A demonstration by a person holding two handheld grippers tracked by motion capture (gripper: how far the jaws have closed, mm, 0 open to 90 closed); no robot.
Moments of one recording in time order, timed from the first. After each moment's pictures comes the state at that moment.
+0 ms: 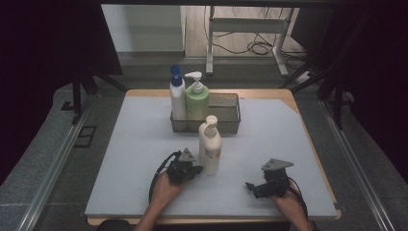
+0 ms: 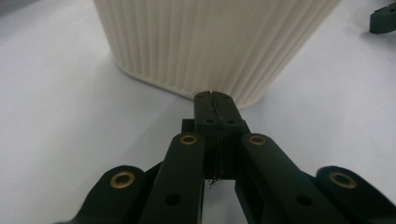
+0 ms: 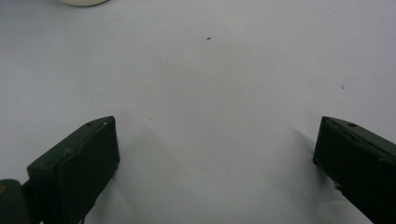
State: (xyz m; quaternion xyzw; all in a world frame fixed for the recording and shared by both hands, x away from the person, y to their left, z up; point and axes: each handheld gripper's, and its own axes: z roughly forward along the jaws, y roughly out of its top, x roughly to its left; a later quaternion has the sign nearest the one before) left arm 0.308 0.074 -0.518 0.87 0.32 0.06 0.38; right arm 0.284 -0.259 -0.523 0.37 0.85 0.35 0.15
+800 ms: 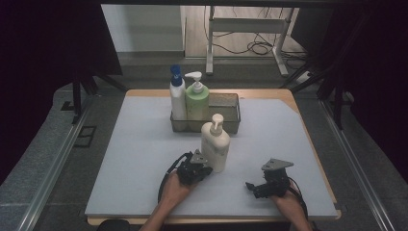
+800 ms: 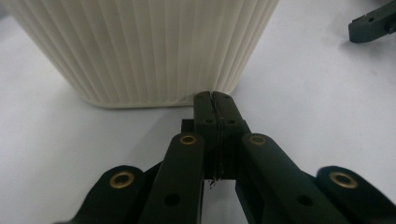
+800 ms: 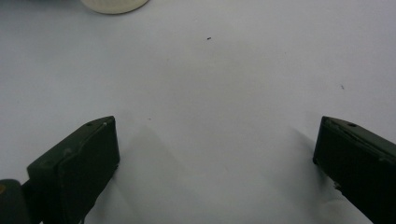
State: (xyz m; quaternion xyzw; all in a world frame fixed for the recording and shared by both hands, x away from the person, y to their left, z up) left arm 0.310 0.043 -0.518 0.87 0.29 0.06 0.38; right arm 0.284 -0.259 -0.523 0.37 0.85 0.35 0.15
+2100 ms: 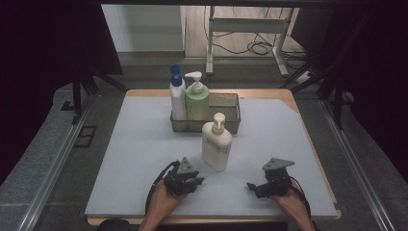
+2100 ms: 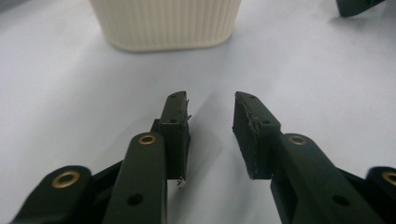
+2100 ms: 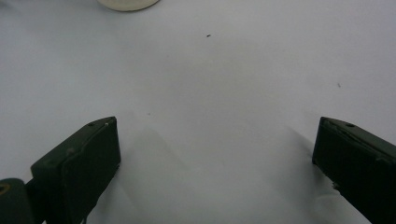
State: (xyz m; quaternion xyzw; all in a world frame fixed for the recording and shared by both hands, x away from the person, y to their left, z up) left arm 0.268 0.082 -0.509 0.86 0.32 0.09 0.38; right arm 0.285 -0.263 -0.519 0.37 0.85 0.34 0.14
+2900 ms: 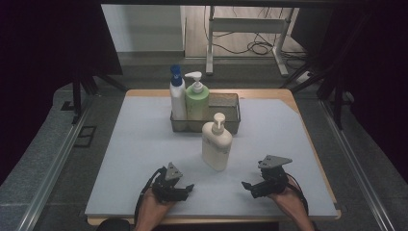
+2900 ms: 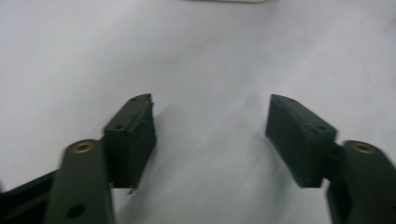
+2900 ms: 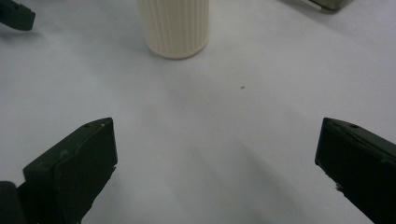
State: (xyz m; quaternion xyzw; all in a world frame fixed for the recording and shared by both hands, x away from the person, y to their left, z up) left arm 0.251 0.109 -0.518 0.85 0.38 0.12 0.35; right arm 0.281 -0.243 -0.491 0.32 0.86 0.37 0.14
